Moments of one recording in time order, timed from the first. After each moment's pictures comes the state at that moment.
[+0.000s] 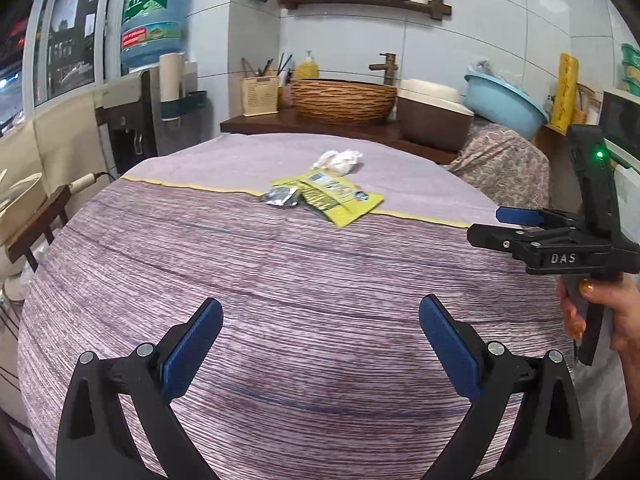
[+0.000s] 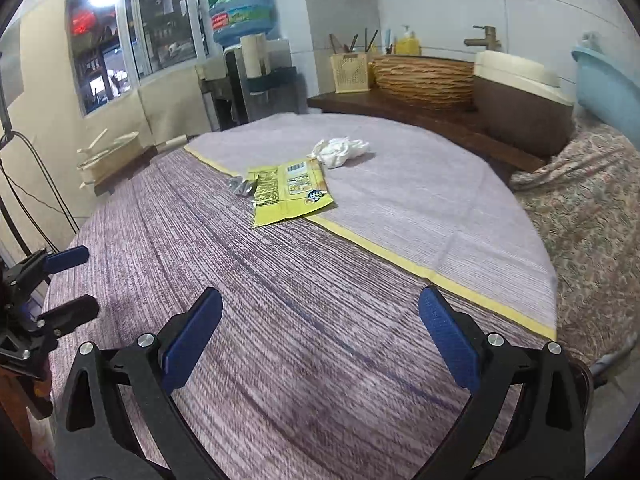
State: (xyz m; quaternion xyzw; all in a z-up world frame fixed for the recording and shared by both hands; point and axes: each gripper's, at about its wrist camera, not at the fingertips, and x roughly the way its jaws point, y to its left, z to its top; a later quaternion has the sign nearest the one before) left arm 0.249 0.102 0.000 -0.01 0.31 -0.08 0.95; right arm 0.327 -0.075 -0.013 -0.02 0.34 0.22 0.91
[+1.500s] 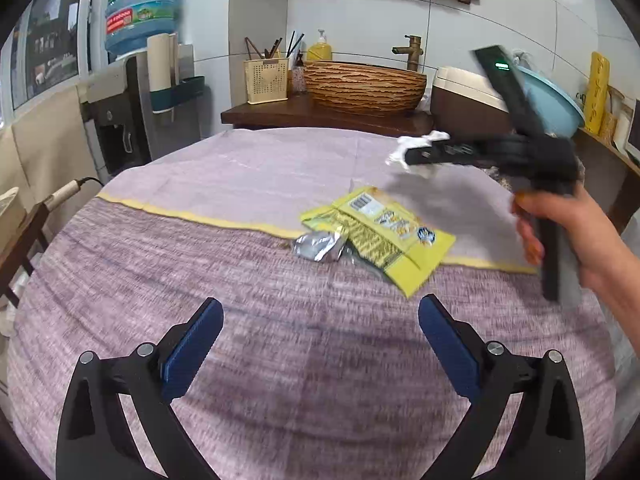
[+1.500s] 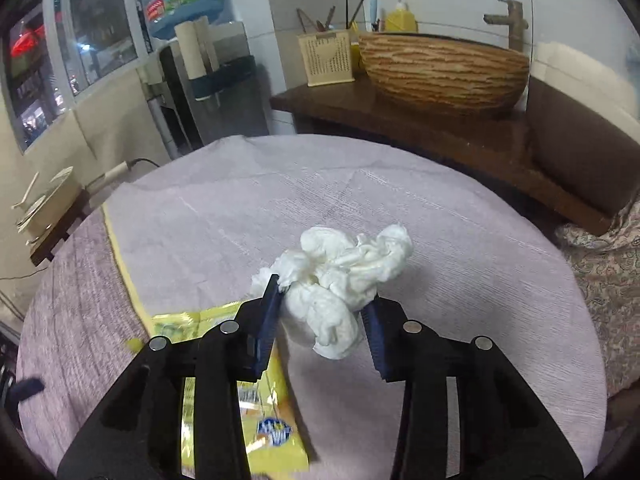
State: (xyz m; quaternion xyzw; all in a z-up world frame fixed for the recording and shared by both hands) left arm 0.384 0.127 -0.009 0.00 0.34 -0.08 0.94; right arm 0.538 -0.003 -0.001 0.00 0.37 0.18 0.91
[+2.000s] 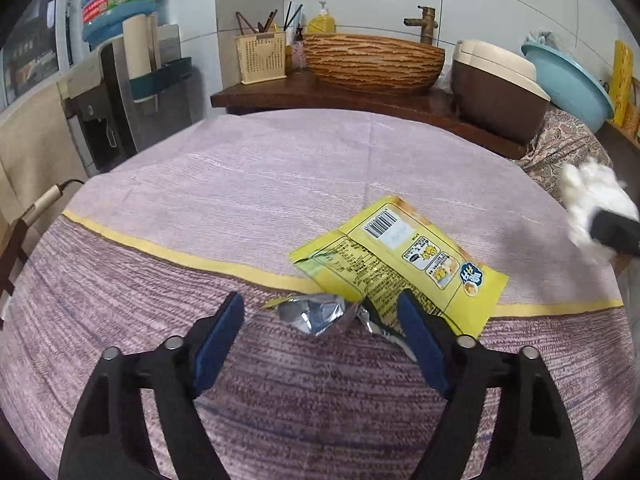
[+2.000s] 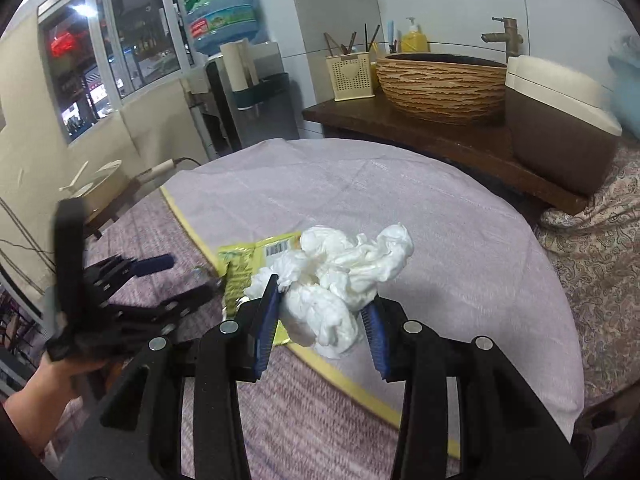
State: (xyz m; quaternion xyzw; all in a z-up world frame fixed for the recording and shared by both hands) left arm 0.466 0.107 -0.029 0.01 0.39 -0.07 0.92; right arm 0.434 -0.048 0.019 0.01 0.34 0.23 0.91
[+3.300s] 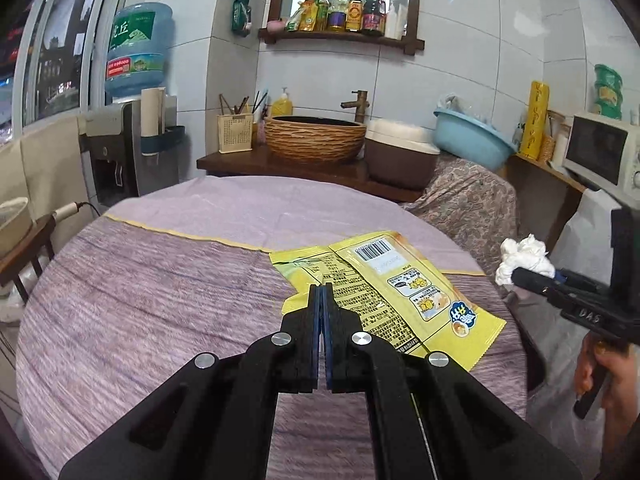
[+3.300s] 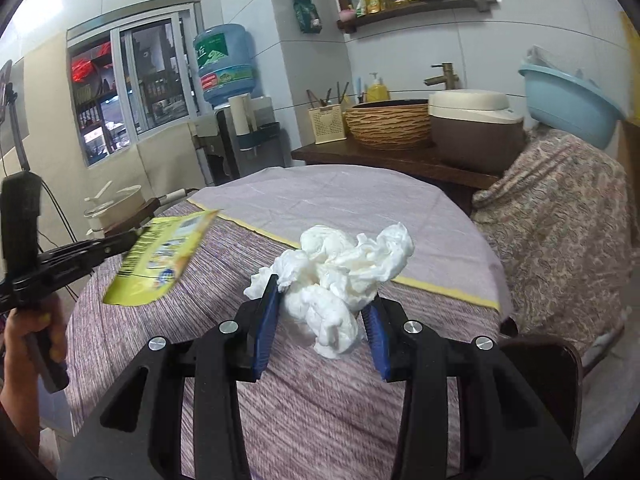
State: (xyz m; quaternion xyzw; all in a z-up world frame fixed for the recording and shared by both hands) left arm 0.231 0.082 0.044 -0.03 0.25 -0.13 0.96; right arm 0.221 -0.143 0.016 0.04 0.25 0.18 0.95
